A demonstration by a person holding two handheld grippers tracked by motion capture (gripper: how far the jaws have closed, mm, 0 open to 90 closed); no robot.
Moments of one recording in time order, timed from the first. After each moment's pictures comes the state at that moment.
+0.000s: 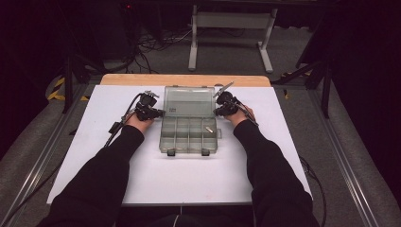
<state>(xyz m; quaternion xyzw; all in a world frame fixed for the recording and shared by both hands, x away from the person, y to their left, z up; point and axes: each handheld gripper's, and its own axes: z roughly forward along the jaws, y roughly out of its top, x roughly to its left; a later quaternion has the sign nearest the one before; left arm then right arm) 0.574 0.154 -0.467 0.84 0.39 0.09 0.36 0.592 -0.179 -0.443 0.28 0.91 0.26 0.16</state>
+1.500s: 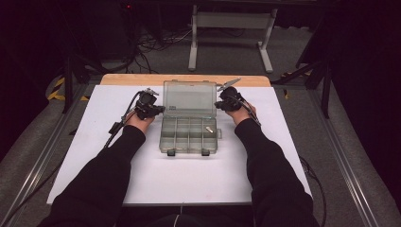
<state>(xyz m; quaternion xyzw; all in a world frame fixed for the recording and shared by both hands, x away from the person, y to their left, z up) 0.568 0.151 -0.456 0.82 0.40 0.14 0.38 0.587 -0.187 -0.422 0.30 0.88 0.32 0.20</state>
